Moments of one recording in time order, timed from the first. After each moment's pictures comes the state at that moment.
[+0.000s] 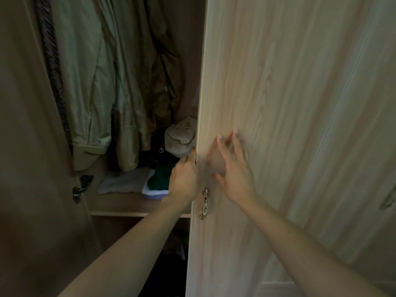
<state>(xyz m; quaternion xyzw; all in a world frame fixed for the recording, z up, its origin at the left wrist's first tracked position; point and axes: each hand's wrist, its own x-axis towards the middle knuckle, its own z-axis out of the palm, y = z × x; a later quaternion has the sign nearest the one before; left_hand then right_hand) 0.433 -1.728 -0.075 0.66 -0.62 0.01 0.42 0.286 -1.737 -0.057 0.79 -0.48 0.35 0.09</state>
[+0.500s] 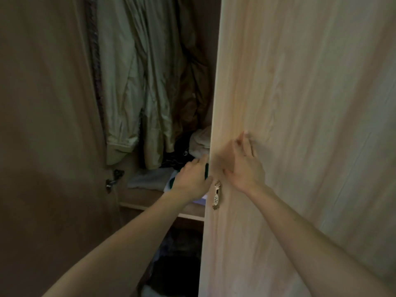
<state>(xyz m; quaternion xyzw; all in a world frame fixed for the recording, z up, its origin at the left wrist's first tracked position) 0.440 -1.705 -0.050 0.71 -0.65 -0.01 0.26 0.289 -1.776 -0.035 0.82 -0.49 0.29 0.05</state>
